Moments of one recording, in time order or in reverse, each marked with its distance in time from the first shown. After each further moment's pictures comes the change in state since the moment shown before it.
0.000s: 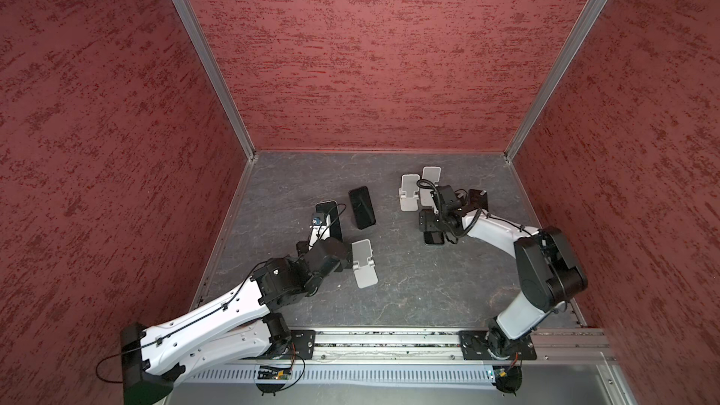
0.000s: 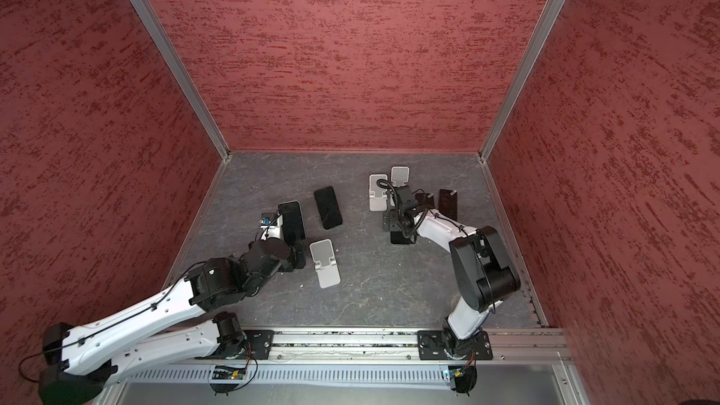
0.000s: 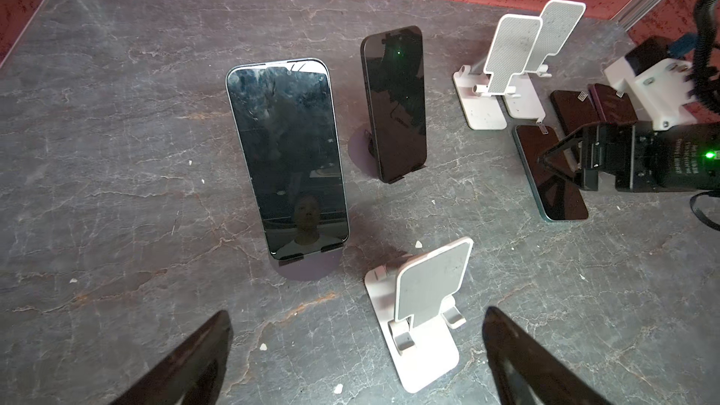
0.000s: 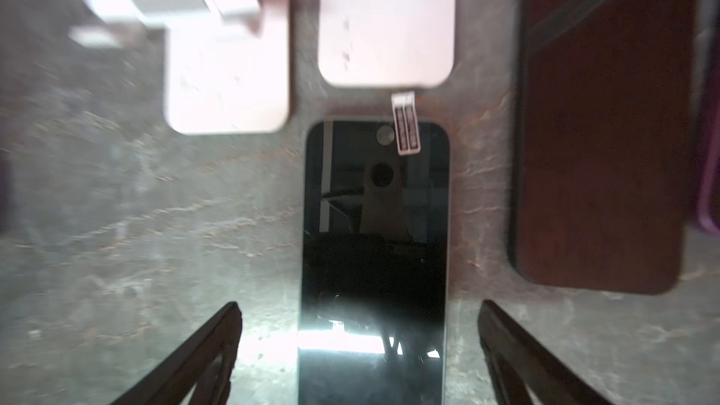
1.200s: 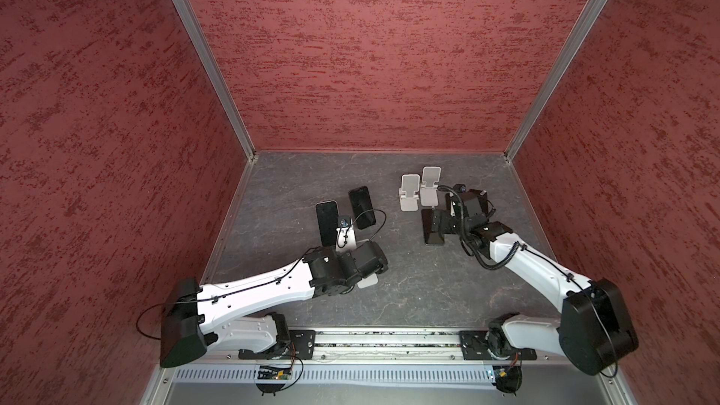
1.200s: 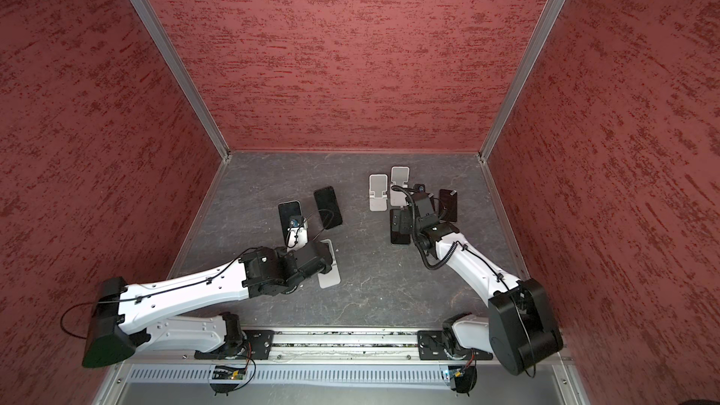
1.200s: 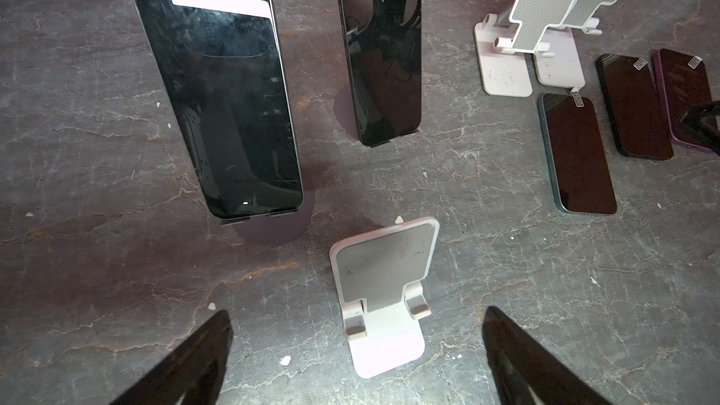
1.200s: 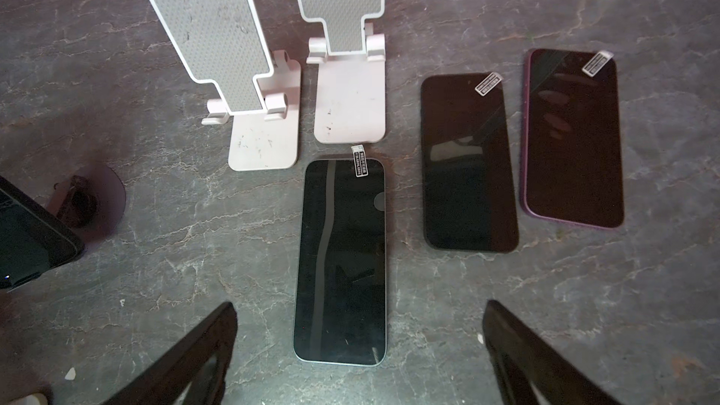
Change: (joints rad) left arm -0.142 0.372 0.161 -0.093 -0.065 -0.318; right arm -0.002 -0.343 -0.192 0.072 0.084 -0.026
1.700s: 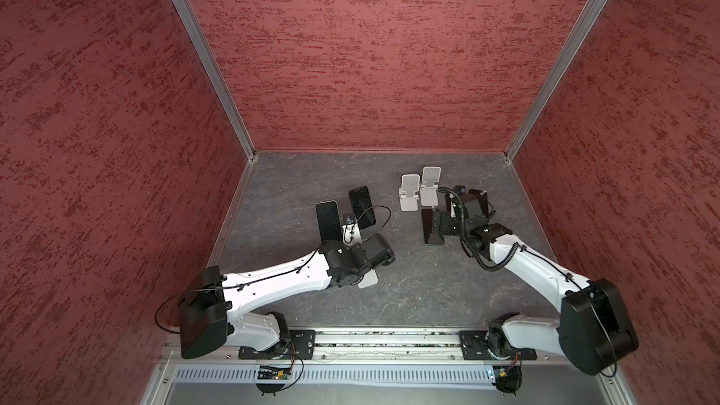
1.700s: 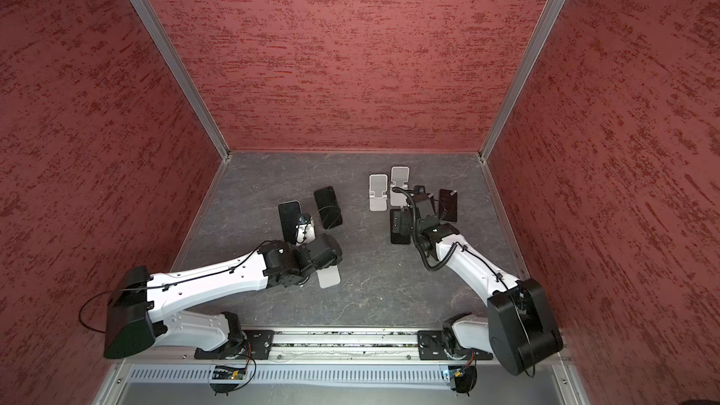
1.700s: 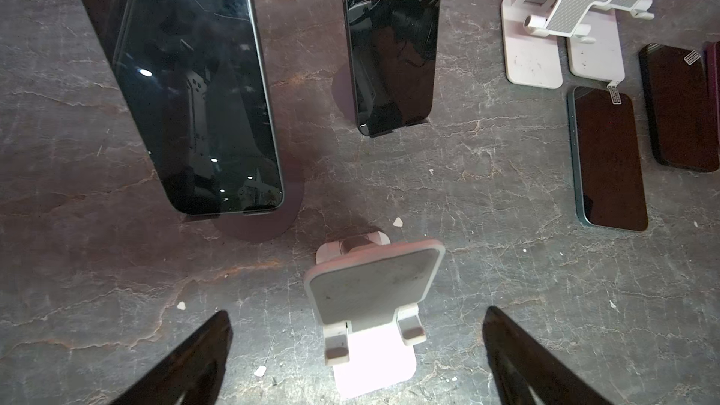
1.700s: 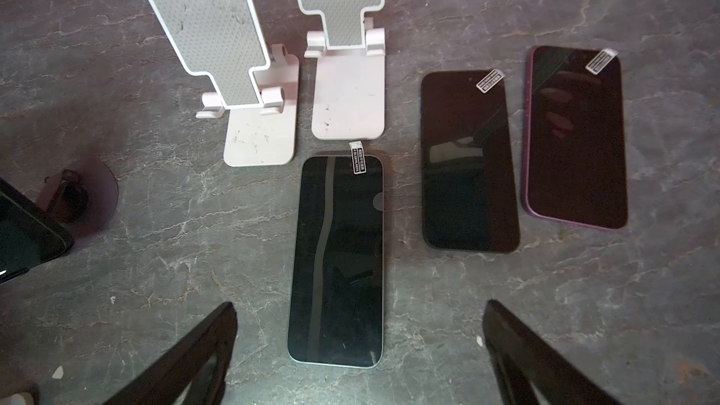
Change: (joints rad) left arm 0.068 0.126 0.030 0.055 0.070 -0.026; right arm -0.006 -0.001 -0.024 0.025 -0.011 -0.011
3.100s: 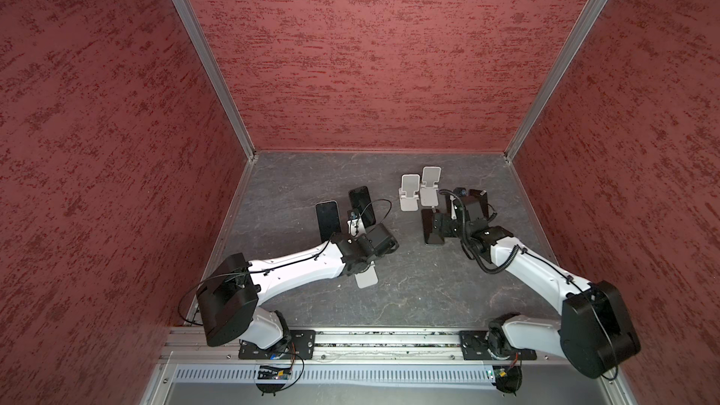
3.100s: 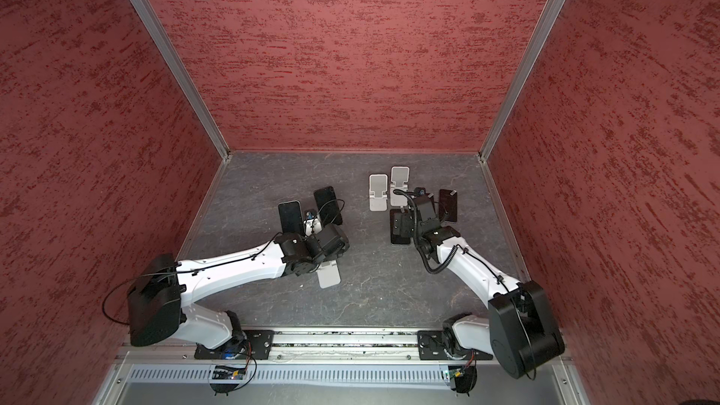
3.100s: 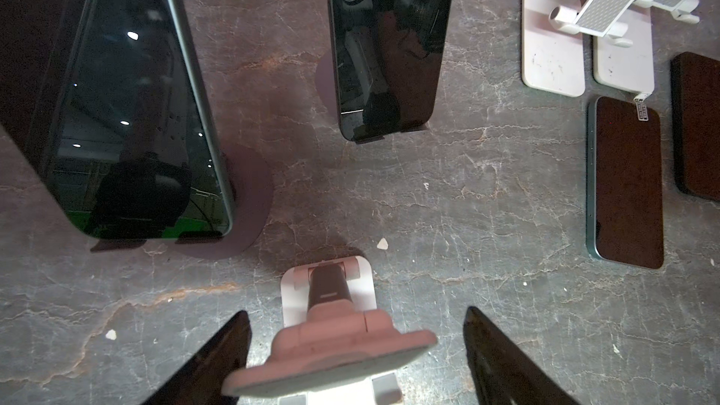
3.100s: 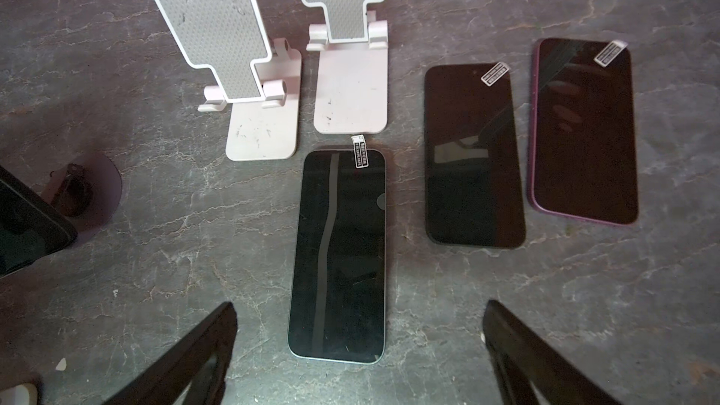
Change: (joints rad) left arm 0.080 0.126 0.016 0.119 0.079 0.002; right arm -0.005 -0.016 -0.031 0.022 -0.014 0.000
